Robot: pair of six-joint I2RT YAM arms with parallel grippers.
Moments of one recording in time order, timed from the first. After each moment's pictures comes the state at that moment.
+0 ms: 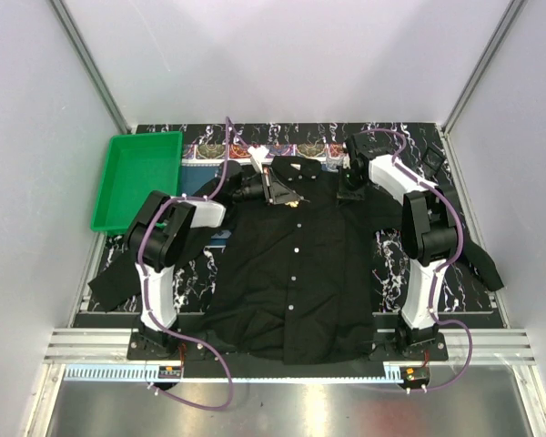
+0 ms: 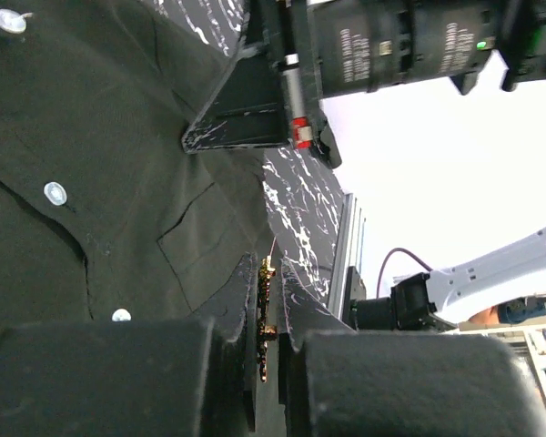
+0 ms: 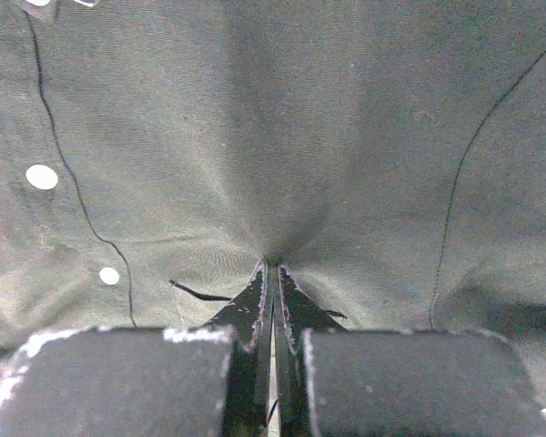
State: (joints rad) left arm -0.41 1.97 1.04 0.79 0.88 -0.90; right arm 0.26 2.02 1.55 -0.71 -0.13 0.31
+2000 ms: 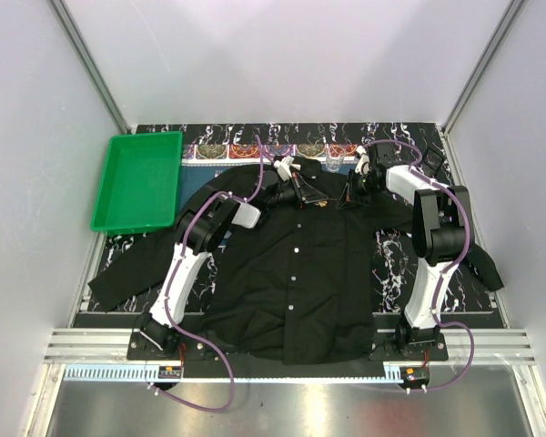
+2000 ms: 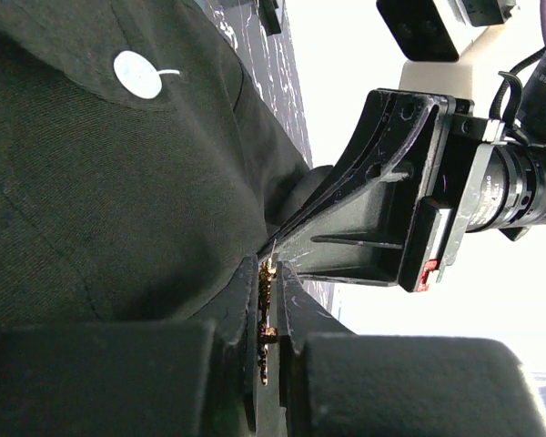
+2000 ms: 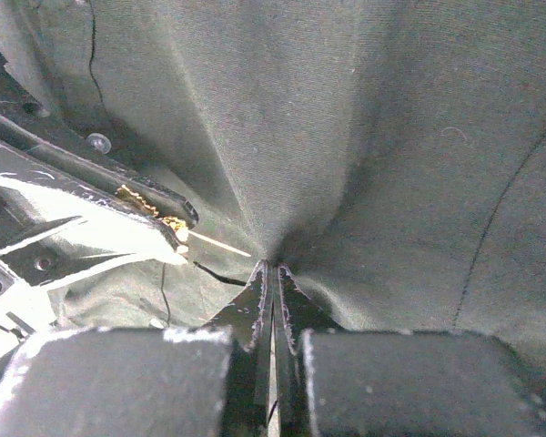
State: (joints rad) left arm -0.57 2.43 1.39 0.91 0.62 -1.23; right arm 0.12 1.99 1.37 -0.49 -0.48 0.28
